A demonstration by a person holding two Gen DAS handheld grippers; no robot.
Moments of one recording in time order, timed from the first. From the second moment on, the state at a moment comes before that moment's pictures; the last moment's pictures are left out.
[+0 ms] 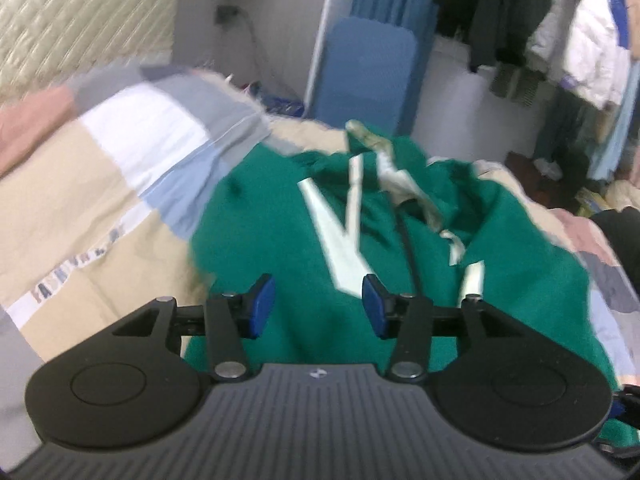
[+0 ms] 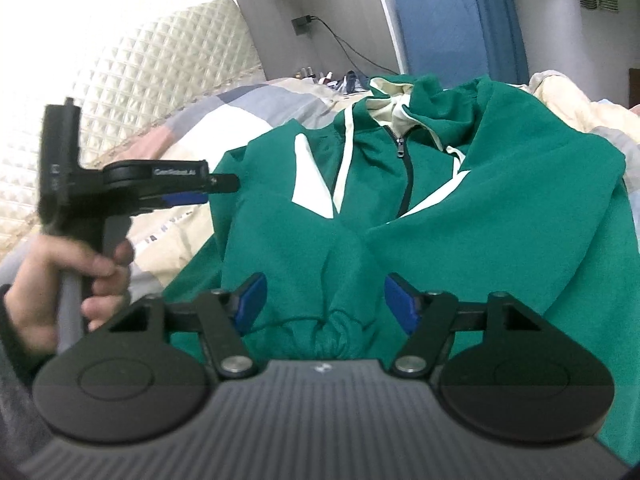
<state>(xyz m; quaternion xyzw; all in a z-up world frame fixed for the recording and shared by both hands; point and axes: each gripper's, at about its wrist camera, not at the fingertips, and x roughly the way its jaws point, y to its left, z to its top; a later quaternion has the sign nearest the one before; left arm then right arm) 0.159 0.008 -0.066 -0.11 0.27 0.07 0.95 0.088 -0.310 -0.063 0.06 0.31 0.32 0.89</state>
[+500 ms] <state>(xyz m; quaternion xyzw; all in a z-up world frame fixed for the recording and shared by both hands) 0.157 -0.035 -0.111 -0.07 0.35 -0.01 0.93 0.092 -0.291 -0.084 0.02 0.35 0.31 0.88</state>
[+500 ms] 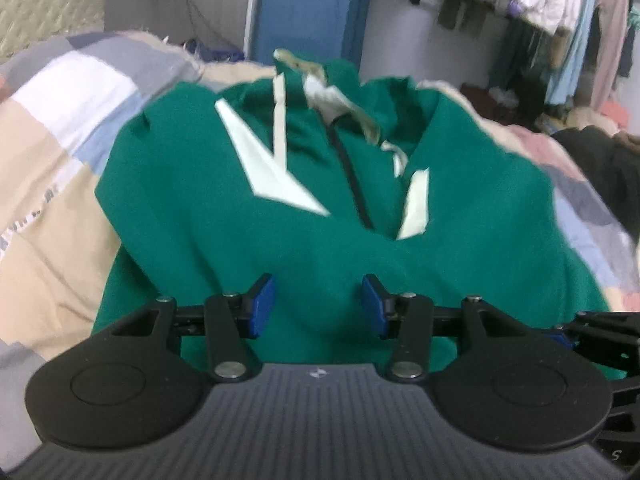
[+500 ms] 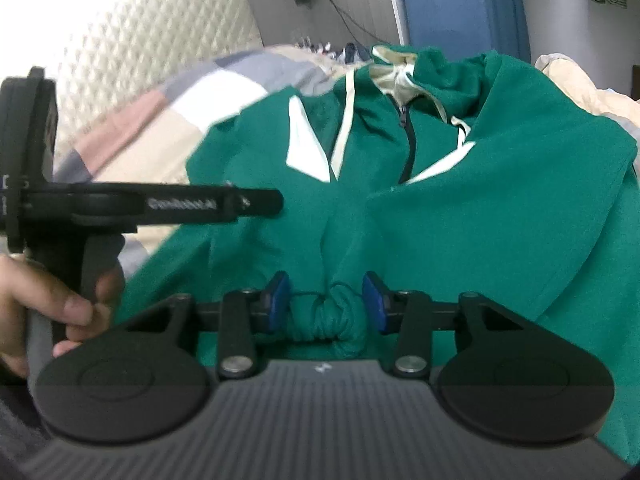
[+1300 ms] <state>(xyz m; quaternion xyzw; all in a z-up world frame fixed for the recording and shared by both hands) 0.142 -0.038 -0.091 -0.09 0.31 -0.04 0.95 0.092 -0.310 -0.078 0.08 0.35 0.29 0.89</state>
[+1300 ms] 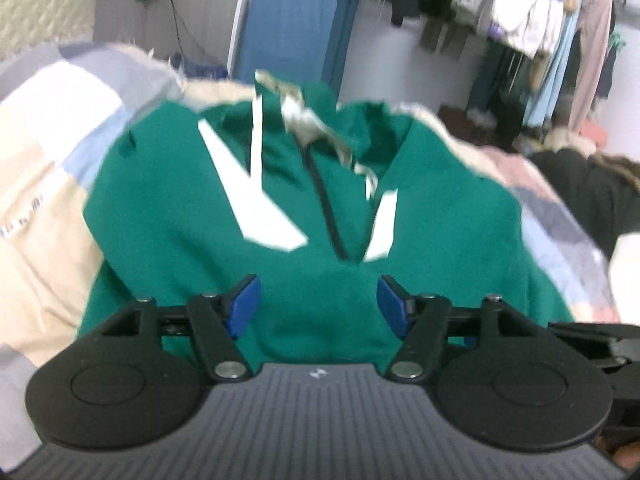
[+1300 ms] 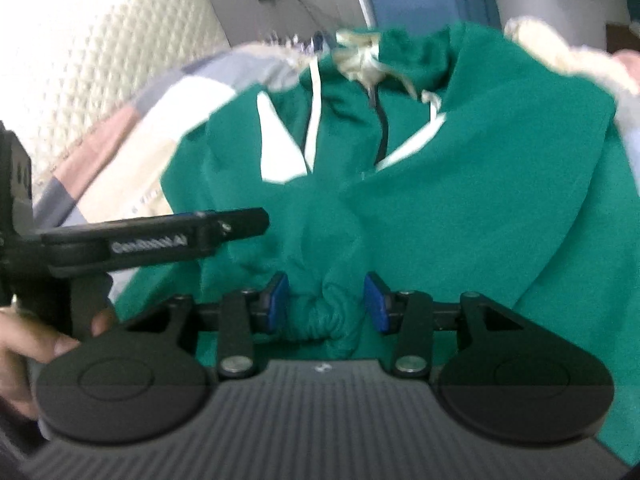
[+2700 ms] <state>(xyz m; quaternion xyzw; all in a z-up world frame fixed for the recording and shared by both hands) 0.672 0.100 -0.134 -0.27 0.36 -0.07 0.89 0.561 -0.211 -0.109 0.15 0.32 0.24 0.90</state>
